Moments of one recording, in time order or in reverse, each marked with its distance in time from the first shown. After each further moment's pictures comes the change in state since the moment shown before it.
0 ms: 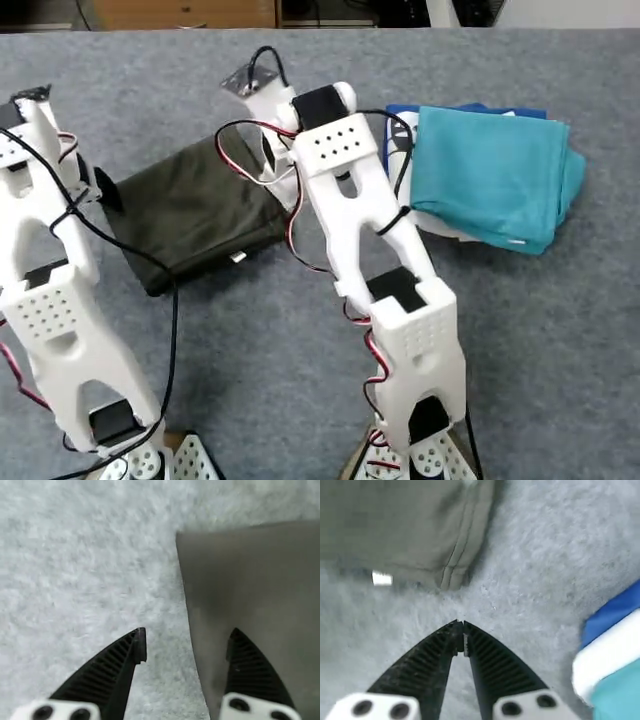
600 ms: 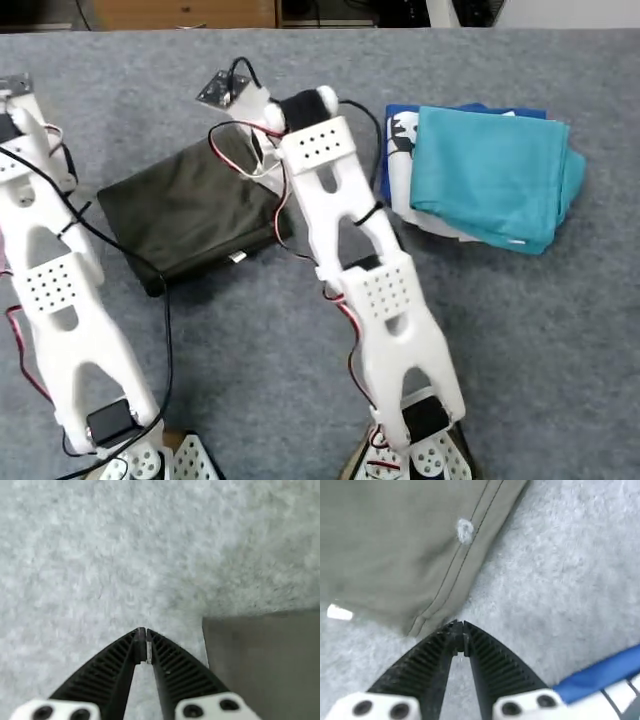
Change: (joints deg) left arm -2.8 23.9 -42.3 4.0 -3.0; right arm -0.1 21.5 -27.1 1.8 18.1
